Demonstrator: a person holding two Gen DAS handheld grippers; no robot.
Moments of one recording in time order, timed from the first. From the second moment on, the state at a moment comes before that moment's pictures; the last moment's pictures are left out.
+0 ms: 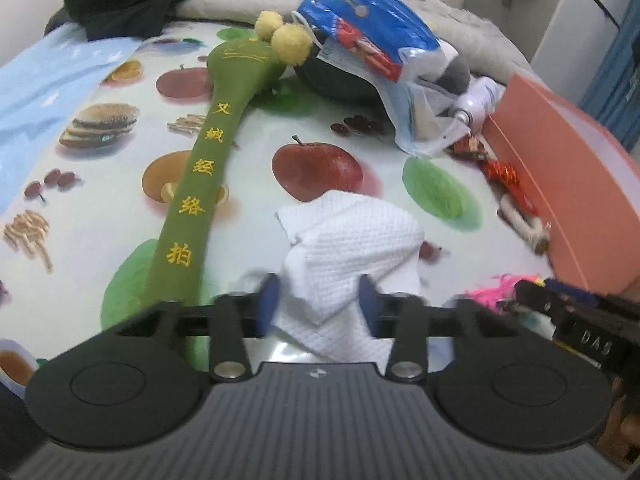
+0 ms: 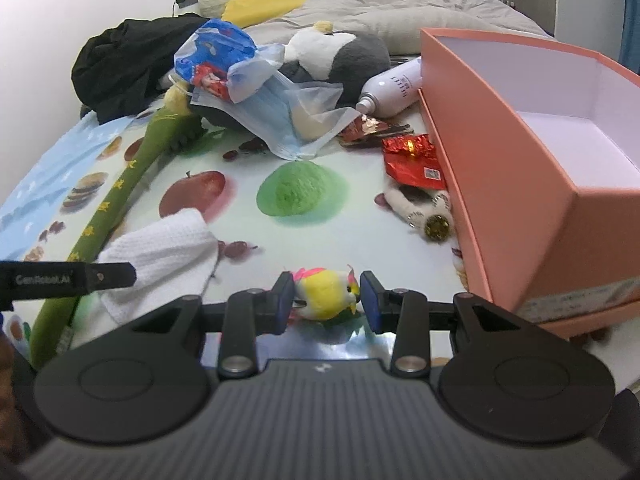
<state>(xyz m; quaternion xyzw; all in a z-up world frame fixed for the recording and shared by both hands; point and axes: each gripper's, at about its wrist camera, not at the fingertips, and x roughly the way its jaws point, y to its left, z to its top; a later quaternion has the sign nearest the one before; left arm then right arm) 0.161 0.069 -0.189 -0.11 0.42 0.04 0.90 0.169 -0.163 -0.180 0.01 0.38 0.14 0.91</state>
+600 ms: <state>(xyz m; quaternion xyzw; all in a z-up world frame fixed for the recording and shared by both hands) 0.197 0.051 -0.198 0.02 0.41 -0.01 0.91 0.171 -0.171 -0.189 0.04 0.39 0.14 0.91</state>
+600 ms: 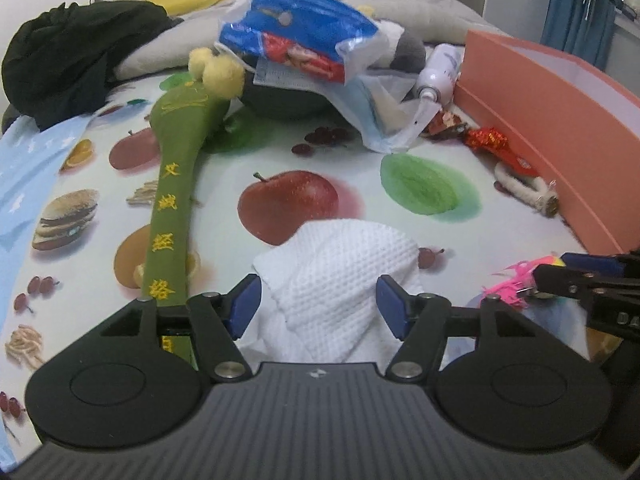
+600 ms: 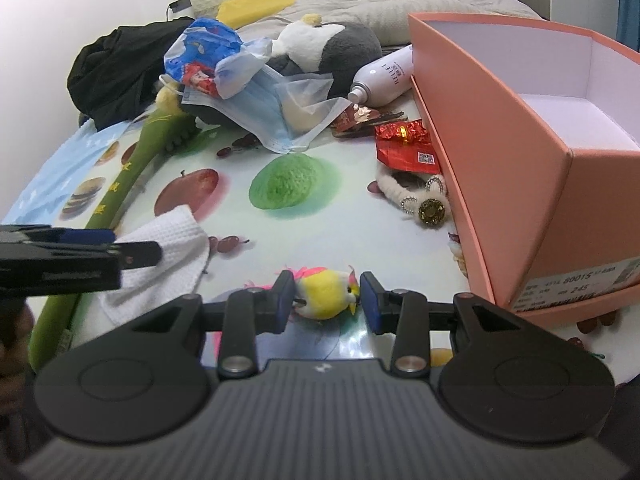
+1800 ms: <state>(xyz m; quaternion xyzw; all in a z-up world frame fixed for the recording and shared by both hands) 0.205 0.011 -0.043 -0.10 0.32 -0.07 0.94 0.180 -0.190 -0.040 0.03 0.26 0.12 0.96</state>
